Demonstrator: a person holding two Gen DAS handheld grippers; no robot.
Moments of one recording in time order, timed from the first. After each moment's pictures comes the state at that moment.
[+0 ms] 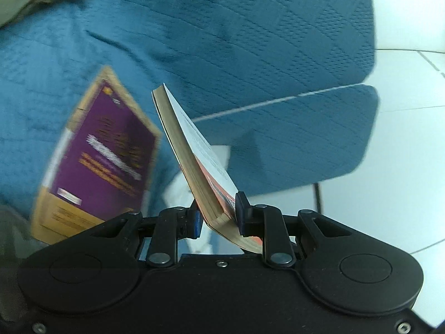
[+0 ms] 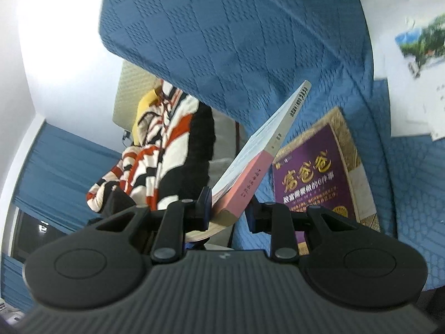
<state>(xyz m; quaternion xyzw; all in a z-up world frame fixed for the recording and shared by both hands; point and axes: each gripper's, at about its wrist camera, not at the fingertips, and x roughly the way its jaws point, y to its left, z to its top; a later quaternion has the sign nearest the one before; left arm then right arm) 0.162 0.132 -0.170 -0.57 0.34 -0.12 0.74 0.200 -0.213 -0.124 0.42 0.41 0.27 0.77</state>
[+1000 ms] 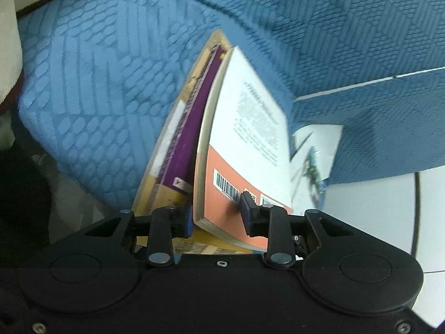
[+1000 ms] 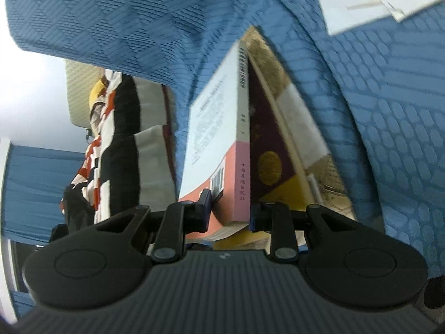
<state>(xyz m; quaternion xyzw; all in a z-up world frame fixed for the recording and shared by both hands) 0.175 0.133 -0.256 -0.50 0.49 0.00 0.71 0.204 -0.193 -0.250 0.46 0.51 0.20 0.70</state>
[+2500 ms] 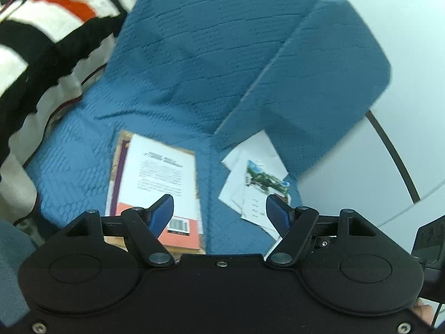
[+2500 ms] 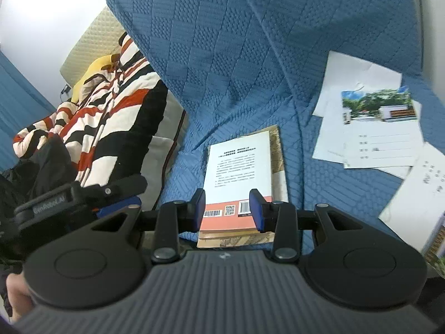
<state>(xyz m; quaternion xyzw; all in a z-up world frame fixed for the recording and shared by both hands) 0.120 0.040 -0.046 -0.28 0.38 -0.05 0.88 0.121 -0.218 -0.056 0.21 0.42 0.17 0.86</state>
